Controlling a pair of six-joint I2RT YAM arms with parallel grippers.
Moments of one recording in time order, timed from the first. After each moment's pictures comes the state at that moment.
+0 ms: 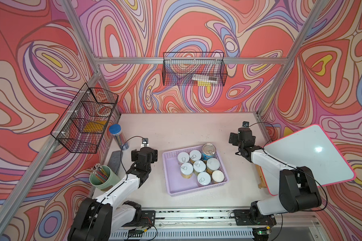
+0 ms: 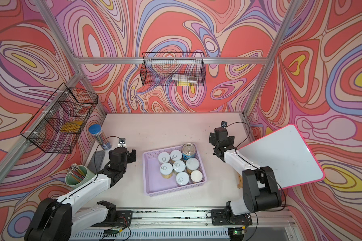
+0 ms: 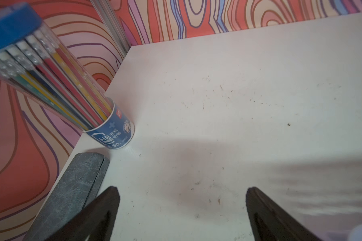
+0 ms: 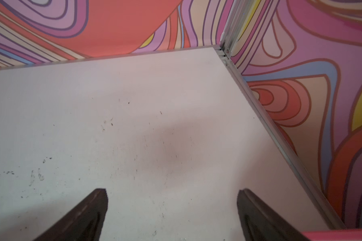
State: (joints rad) left arm -0.28 1.16 0.42 0.18 -0.52 -0.04; right arm 0.15 1.50 0.80 0.07 0.41 0.15
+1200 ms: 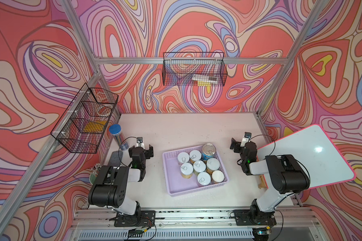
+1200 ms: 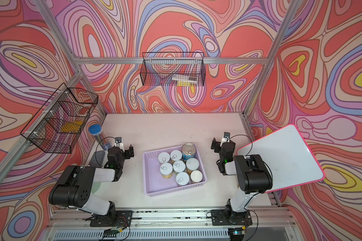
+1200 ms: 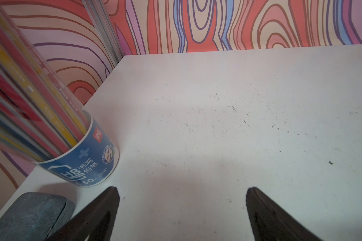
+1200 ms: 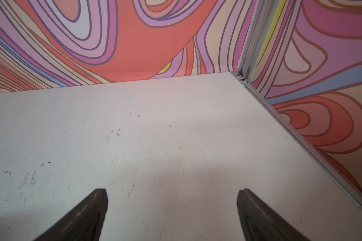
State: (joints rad) left arm -0.05 1.54 0.36 0.81 -0.24 0.02; right arm 0.02 1.70 0.46 0.96 0.16 0.04
